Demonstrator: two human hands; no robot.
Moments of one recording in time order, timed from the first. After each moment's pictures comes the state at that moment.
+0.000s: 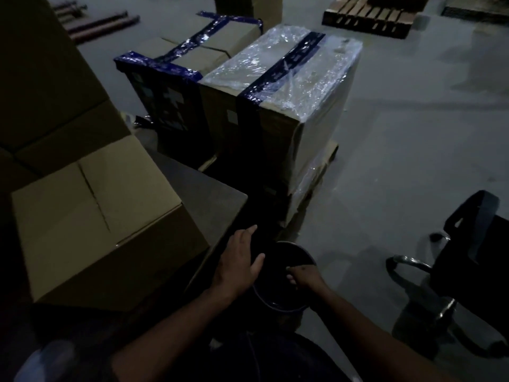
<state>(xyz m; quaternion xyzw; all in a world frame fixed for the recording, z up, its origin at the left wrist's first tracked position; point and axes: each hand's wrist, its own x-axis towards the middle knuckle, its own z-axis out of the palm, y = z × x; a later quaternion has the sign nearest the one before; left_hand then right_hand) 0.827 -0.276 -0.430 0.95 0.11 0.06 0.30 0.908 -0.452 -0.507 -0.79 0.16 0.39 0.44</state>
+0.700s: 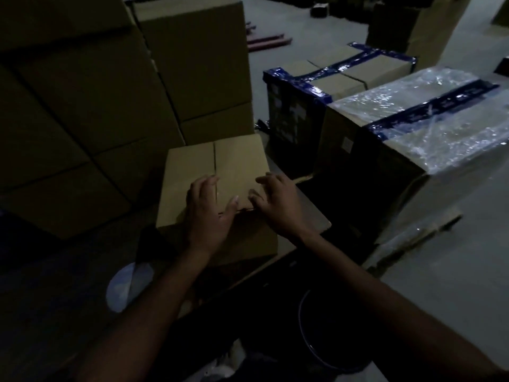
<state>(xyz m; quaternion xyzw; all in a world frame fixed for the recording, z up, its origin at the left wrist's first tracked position) 0.749 -0.151 -0.309 0.82 0.41 0.35 0.18 0.906 -0.225 -0.308 -0.76 -0.49 0.14 0.40</state>
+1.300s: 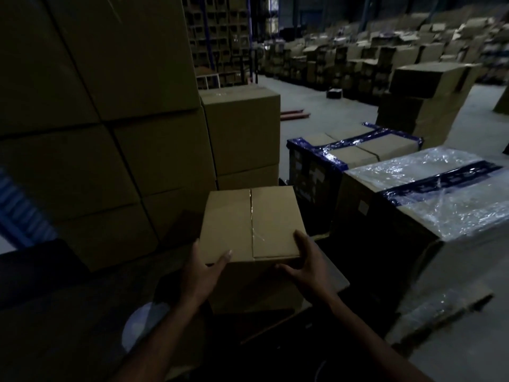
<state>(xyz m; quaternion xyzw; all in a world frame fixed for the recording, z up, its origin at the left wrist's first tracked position) 0.672 -0.143 -0.301 0.65 0.53 0.32 0.44 0.895 -0.255 -0.327 -0.73 -0.45 0.17 0.49</state>
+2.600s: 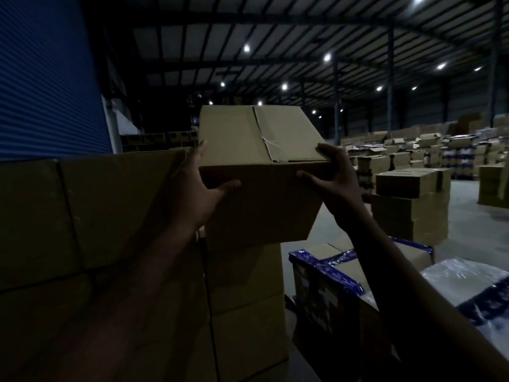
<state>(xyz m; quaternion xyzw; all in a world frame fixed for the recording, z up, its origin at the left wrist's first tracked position) 0.801 0.015 0.066 0.78 0.28 0.55 0.10 1.055 -0.091 0.037 -0.44 -0.54 -0.04 0.71</state>
